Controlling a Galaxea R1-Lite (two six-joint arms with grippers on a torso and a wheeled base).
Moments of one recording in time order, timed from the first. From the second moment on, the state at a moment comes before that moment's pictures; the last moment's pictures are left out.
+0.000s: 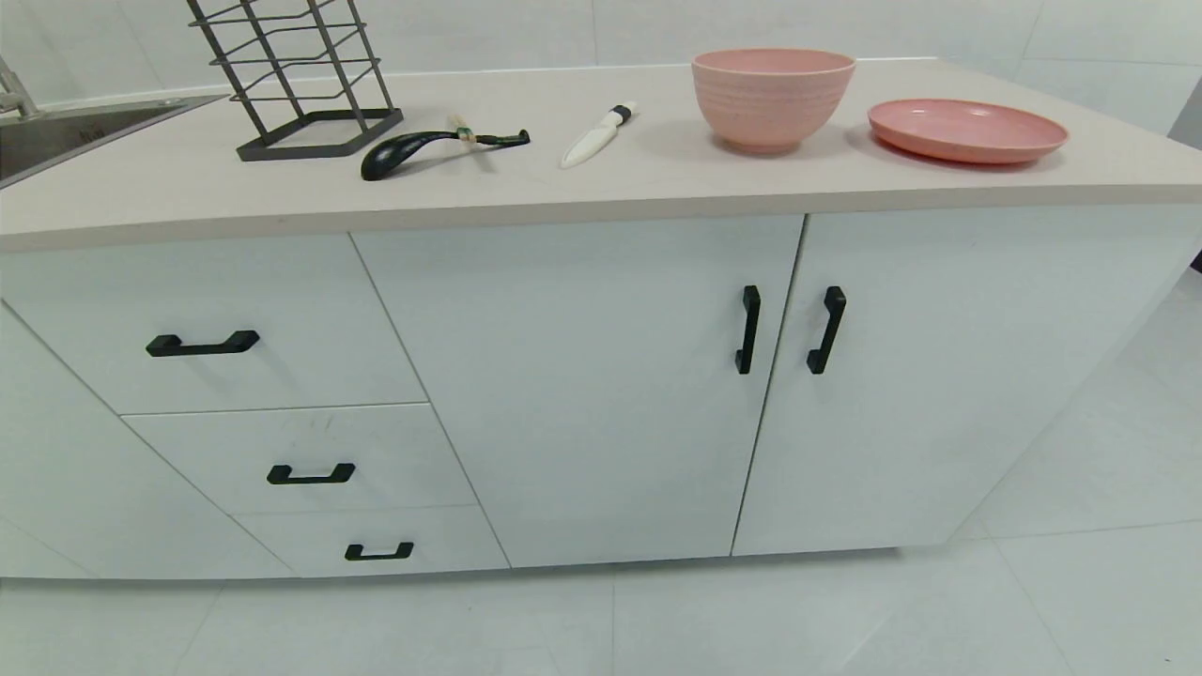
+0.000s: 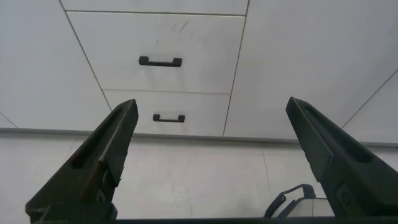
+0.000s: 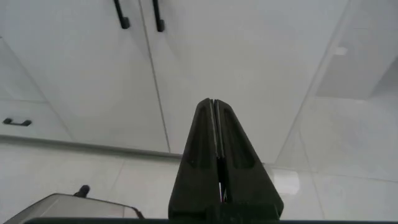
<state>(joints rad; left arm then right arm) 0.00 0.00 0.00 0.00 0.06 -0.05 0.00 0.07 -0.06 -0.12 0.15 -0.01</state>
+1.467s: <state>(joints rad) -0.01 0.04 -0.03 -0.21 -0.23 -0.08 0.16 1.52 -0.29 -1.25 0.69 -0.23</state>
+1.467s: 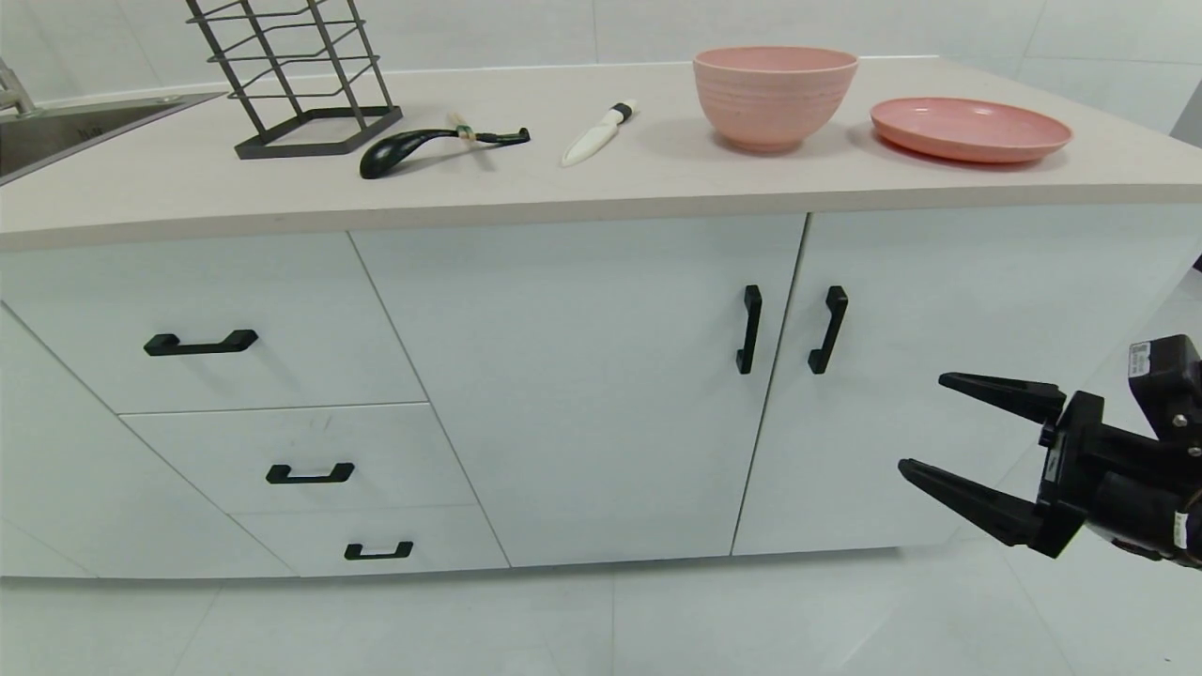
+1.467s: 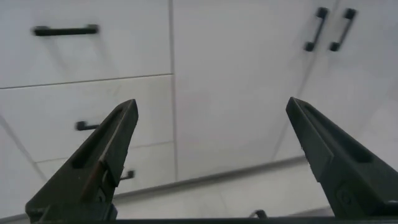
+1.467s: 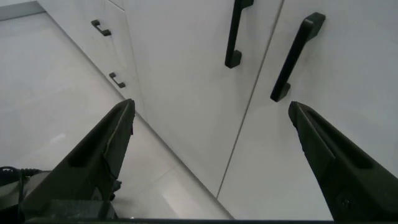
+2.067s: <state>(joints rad) -0.25 0.80 -0.21 -0.73 -0.61 0.00 0.17 1.64 -0.38 -1.27 0.69 -0.23</state>
